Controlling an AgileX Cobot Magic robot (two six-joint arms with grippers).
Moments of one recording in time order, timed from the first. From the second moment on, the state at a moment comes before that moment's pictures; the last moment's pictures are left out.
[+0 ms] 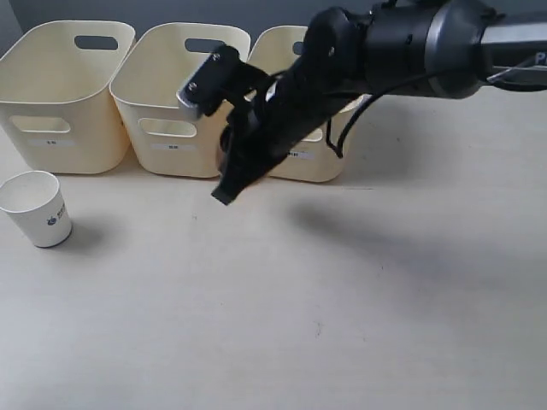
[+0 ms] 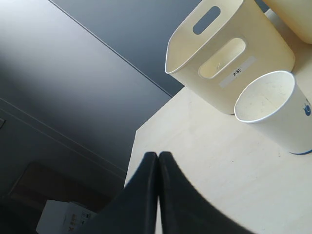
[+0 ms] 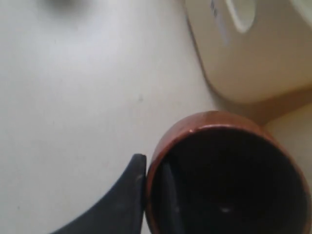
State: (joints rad) left arm -0.16 0.00 0.00 0.79 0.27 0.03; right arm 0.82 1.92 -1.39 0.39 0.58 -0.81
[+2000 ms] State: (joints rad) left arm -0.16 0.00 0.00 0.79 0.27 0.03; right arm 0.88 2.70 -2.68 0.67 0.61 -1.15
